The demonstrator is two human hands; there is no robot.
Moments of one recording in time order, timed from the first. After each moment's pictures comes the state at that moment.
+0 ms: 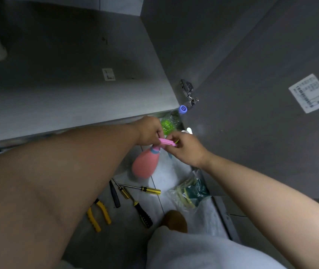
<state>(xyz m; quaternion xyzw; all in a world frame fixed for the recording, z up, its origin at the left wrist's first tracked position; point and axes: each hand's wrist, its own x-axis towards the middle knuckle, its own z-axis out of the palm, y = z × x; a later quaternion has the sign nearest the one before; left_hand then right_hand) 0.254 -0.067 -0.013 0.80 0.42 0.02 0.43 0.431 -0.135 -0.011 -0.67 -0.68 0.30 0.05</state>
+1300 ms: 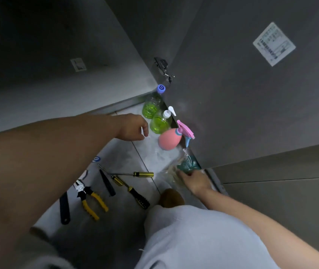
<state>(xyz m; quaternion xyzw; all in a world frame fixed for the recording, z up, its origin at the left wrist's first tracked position) 0.266 -0.088 -0.017 0.86 0.34 -0.12 0.36 0.489 -0.299 -0.083 -0.87 -0.33 0.36 -0.04</state>
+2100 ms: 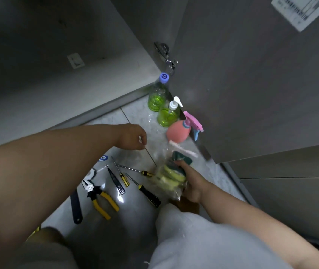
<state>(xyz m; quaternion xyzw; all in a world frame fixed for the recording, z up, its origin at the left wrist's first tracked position) 0.267 -0.097 -0.049 0.82 0.35 -0.24 0.39 0.458 -0.288 -0.118 -0.64 0.09 0.70 0.32</state>
